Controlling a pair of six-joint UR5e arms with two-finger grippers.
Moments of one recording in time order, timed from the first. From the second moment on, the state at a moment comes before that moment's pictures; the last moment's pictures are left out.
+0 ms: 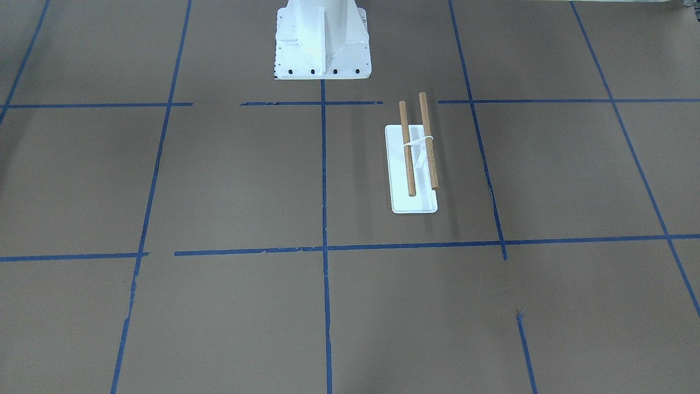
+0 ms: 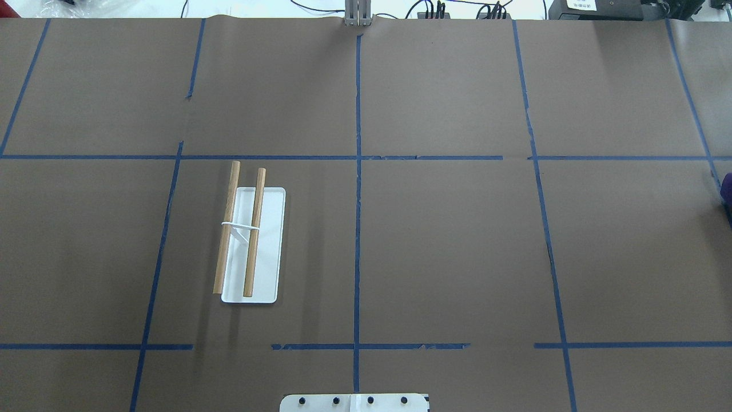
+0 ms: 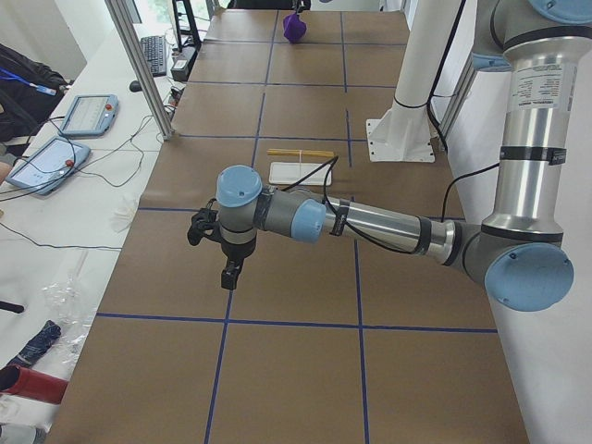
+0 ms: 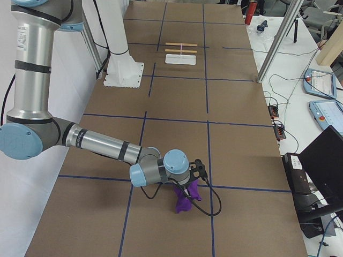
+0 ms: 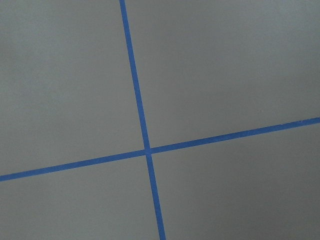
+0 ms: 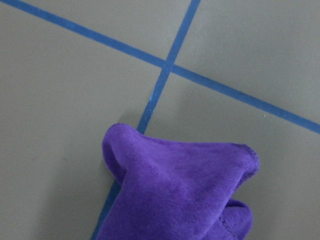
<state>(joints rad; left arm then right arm) -1.52 -1.59 -1.75 -1.65 -2.30 -0.04 1.52 -1.72 1.49 -1.02 2.36 -0.14</state>
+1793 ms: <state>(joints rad) -1.32 -1.73 -1.65 -2.49 -2.28 -1.06 0.99 -1.16 1.89 -1.00 2.03 1.32</state>
